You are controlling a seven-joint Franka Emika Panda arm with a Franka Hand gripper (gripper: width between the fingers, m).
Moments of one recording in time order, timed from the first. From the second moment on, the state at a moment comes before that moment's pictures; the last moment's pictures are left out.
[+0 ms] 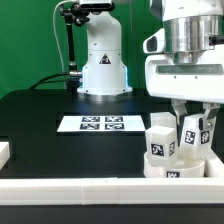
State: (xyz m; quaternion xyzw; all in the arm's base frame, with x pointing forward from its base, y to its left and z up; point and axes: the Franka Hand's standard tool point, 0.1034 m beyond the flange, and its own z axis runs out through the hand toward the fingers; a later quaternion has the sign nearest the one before) arm 0.602 0.112 0.082 -0.83 0.55 -0.04 0.07
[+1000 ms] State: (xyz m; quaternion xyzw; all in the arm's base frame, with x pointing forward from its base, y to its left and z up) arm 0.606 0.108 0.081 -0.57 0.82 0.01 0.11
